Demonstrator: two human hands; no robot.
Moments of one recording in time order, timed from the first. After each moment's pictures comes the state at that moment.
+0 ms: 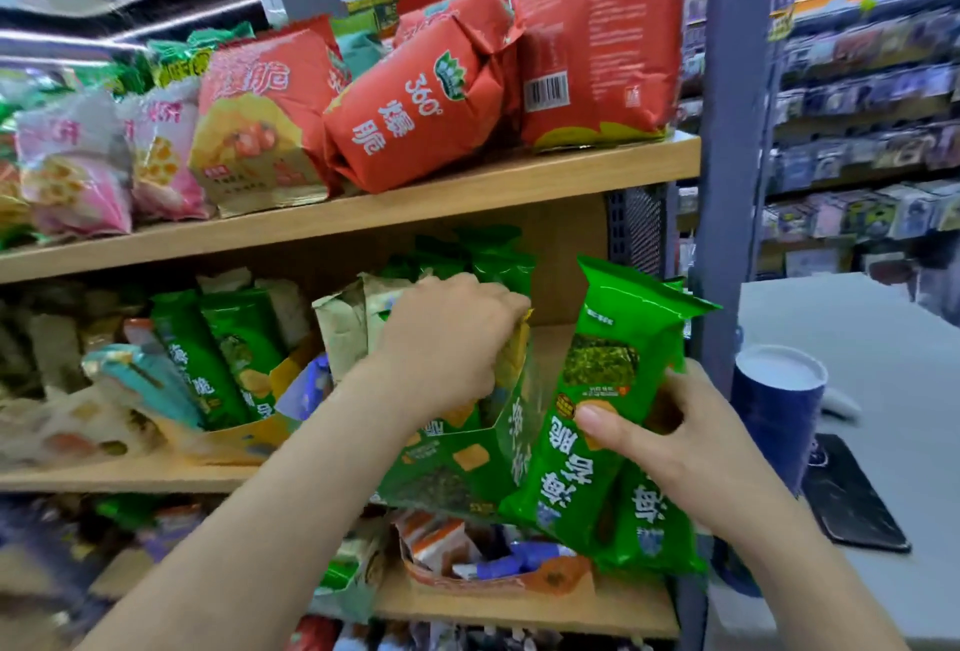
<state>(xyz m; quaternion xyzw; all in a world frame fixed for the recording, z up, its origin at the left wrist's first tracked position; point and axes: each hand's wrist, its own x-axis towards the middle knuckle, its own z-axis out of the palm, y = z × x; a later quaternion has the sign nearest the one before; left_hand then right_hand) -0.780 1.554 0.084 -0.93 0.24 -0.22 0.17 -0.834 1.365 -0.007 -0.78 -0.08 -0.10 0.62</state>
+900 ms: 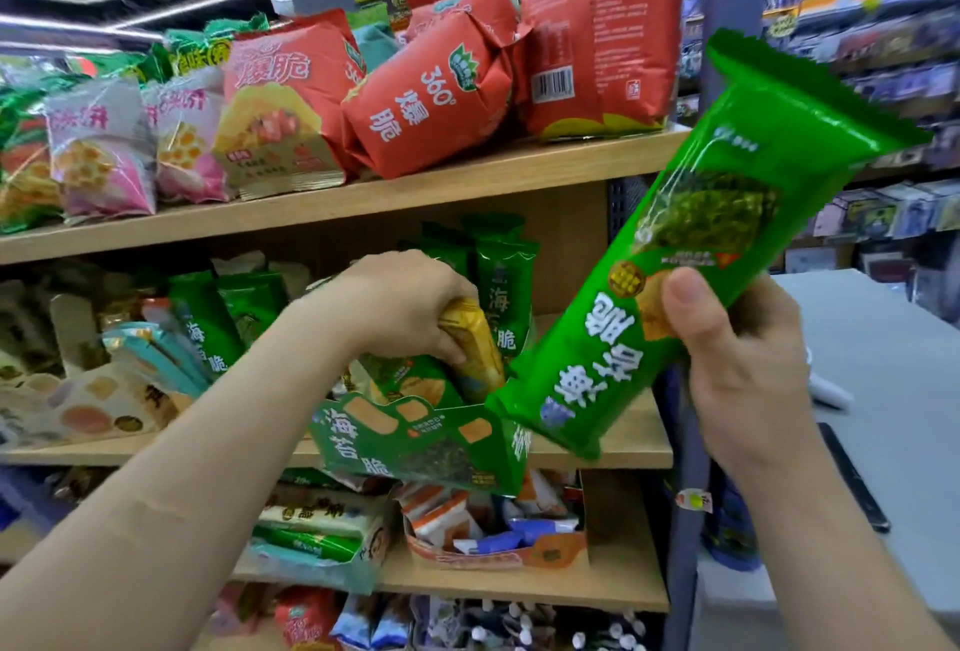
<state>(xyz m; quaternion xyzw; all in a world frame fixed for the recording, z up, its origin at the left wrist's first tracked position) -0.778 1.593 0.118 -0.97 0.23 -0.05 0.10 -0.850 1.371 0.041 -0.57 -0.21 -0.30 0.73</state>
